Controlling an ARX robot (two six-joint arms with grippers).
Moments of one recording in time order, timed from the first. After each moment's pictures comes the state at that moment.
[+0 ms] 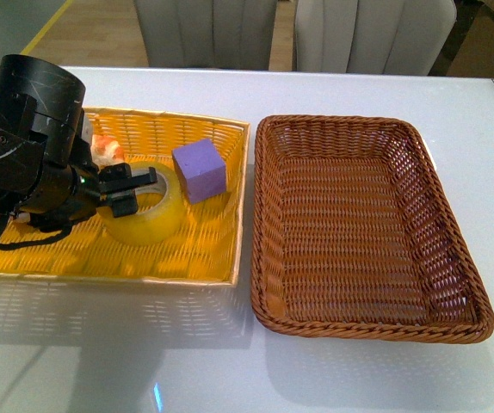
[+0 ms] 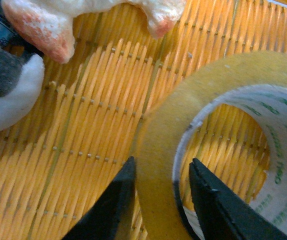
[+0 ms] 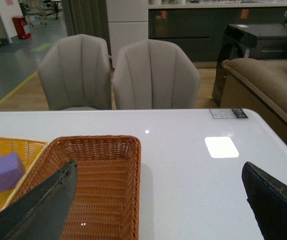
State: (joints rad) left arm -0.18 2.34 1.09 0.31 -0.09 -0.39; right arm 0.00 0.01 0.02 0.00 0.00 0.00
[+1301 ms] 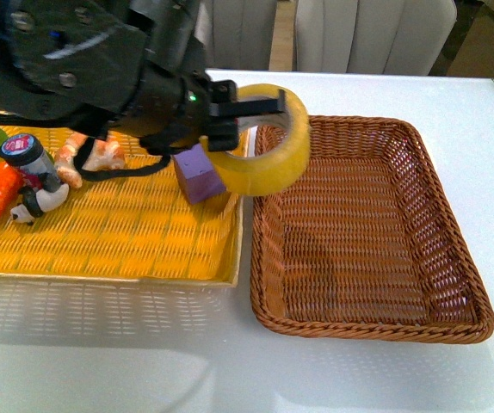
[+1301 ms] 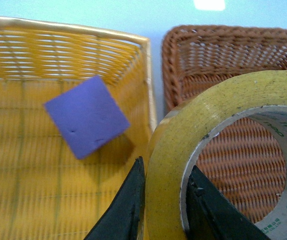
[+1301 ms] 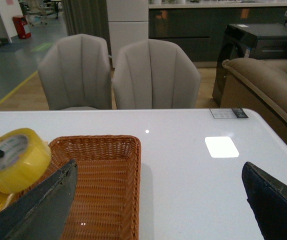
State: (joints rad) left arm -0.51 2.14 1.17 0.24 -0.07 -0.38; right arm 0.00 0.01 0.02 0.00 0.00 0.00
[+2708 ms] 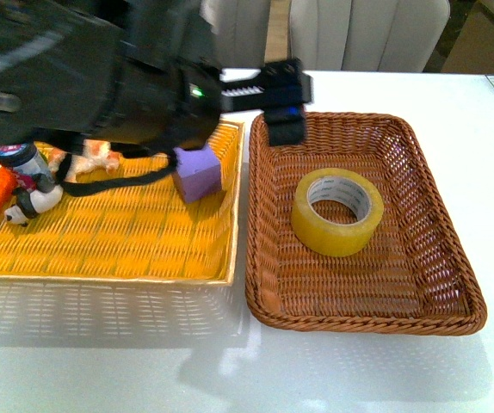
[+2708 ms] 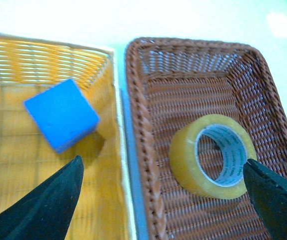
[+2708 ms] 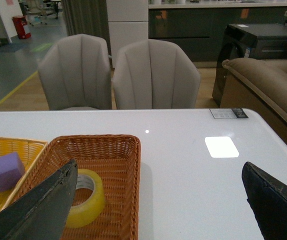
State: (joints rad) left arm -0.50 1.92 0.94 0.38 -0.03 -0.42; right arm 0.00 0.01 0.02 0.00 0.00 0.00
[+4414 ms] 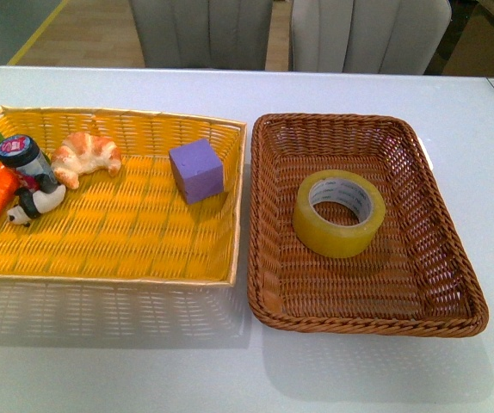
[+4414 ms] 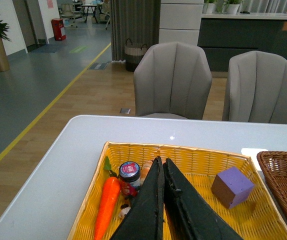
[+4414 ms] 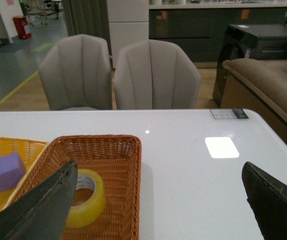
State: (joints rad) left arm 0.00 0.43 0.01 0.43 0.00 -0.01; right arm 0.00 0.01 0.02 0.00 0.00 0.00
